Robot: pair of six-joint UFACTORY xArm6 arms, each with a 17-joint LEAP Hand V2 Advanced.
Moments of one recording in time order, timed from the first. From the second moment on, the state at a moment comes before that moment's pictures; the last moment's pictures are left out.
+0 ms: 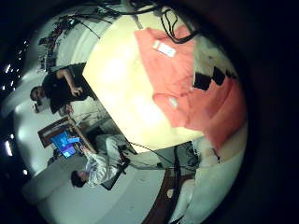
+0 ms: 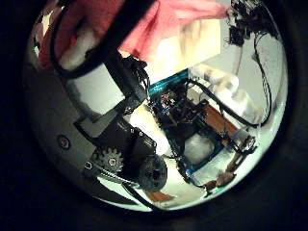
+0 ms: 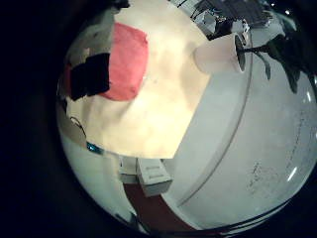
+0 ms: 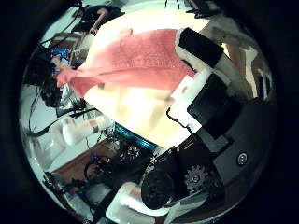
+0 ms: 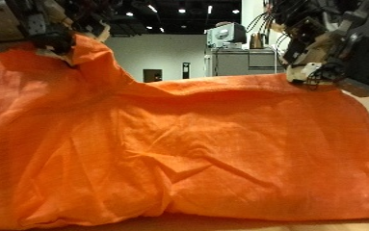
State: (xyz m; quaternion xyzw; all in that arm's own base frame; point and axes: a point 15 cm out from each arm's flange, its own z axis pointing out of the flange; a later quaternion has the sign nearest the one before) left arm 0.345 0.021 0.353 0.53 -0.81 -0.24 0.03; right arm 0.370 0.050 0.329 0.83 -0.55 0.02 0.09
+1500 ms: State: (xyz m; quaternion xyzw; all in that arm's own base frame) left arm 0.536 0.070 0.282 0.68 -0.73 -0.05 0.05; right arm 0.581 0.032 0.313 0.78 -0.62 0.09 0.00
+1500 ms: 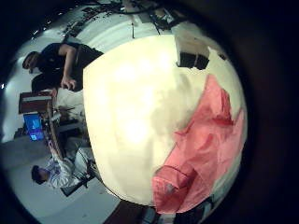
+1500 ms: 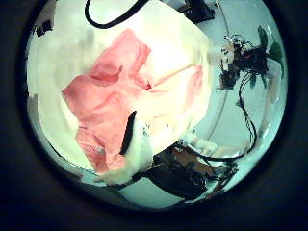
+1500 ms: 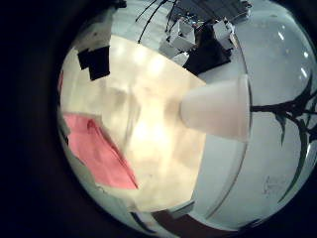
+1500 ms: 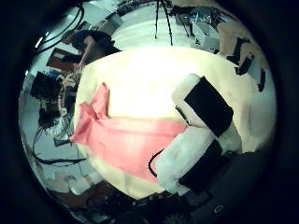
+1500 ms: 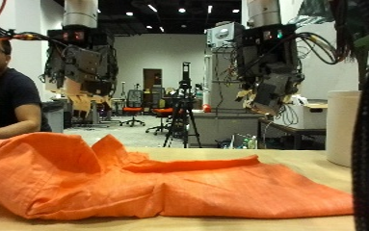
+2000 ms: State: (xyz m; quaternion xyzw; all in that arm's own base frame) left arm 0.426 0.035 0.306 0.65 -0.76 -0.05 0.10; right arm 0.430 -0.056 0.269 0.83 -0.55 -0.01 0.09
